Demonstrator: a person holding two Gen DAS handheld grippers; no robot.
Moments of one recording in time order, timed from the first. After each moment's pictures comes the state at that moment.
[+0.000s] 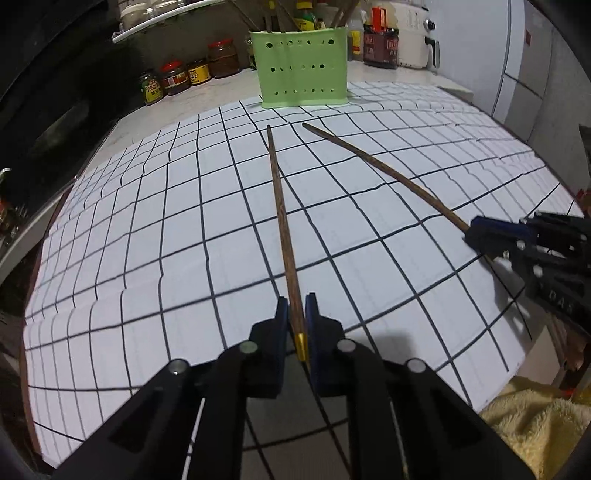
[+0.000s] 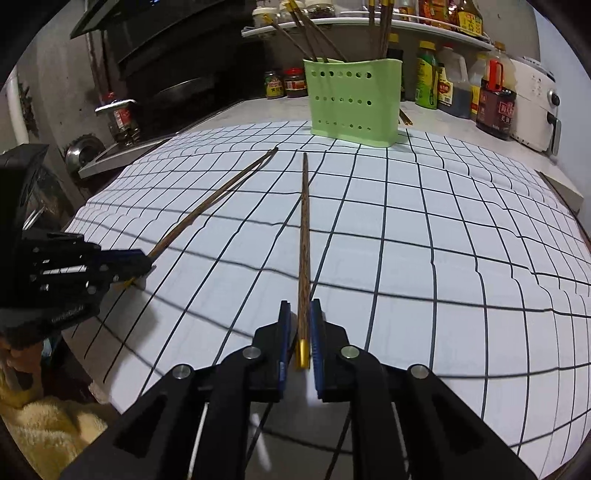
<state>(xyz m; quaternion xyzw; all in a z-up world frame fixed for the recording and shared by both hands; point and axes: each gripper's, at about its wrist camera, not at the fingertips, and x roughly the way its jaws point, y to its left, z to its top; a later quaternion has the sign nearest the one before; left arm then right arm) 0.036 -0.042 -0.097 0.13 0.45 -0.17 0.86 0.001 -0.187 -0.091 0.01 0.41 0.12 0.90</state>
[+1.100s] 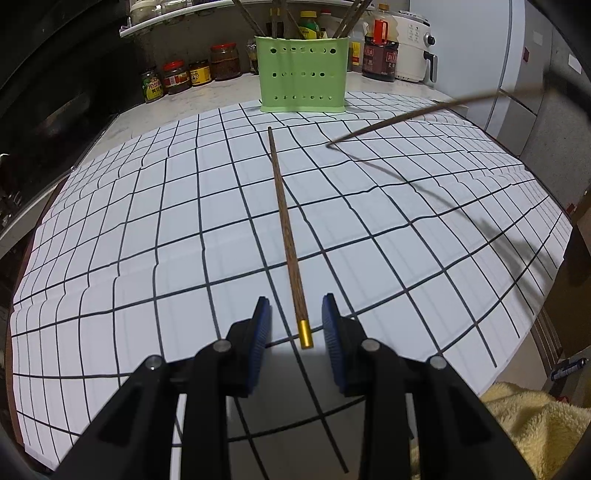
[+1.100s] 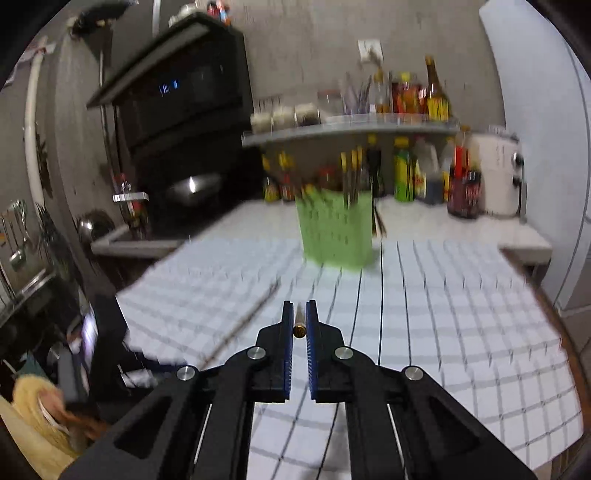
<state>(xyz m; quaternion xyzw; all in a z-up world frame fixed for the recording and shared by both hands) 0.028 -0.038 -0.098 0.10 0.44 -0.18 0.87 -0.032 -0.218 0.048 0.05 0.23 0.10 0.97</state>
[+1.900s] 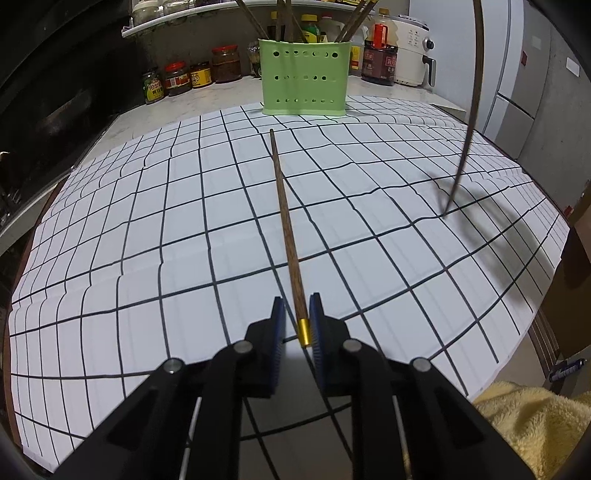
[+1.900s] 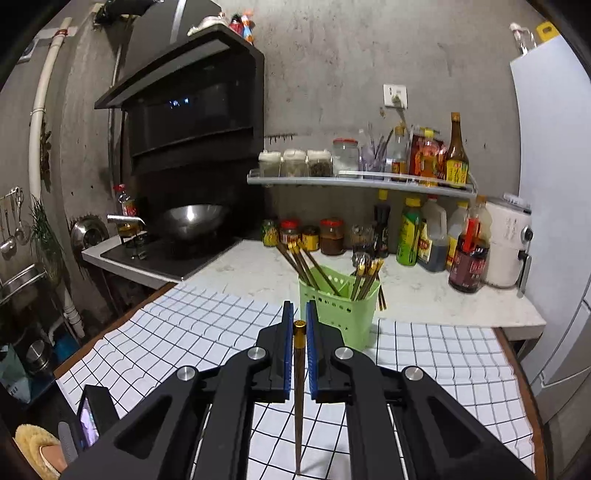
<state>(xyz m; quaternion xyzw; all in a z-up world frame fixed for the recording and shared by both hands) 0.025 -0.032 -0.096 0.10 0.44 -0.19 0.87 0.035 -0.198 0.102 0.00 0.21 0.09 0.97</state>
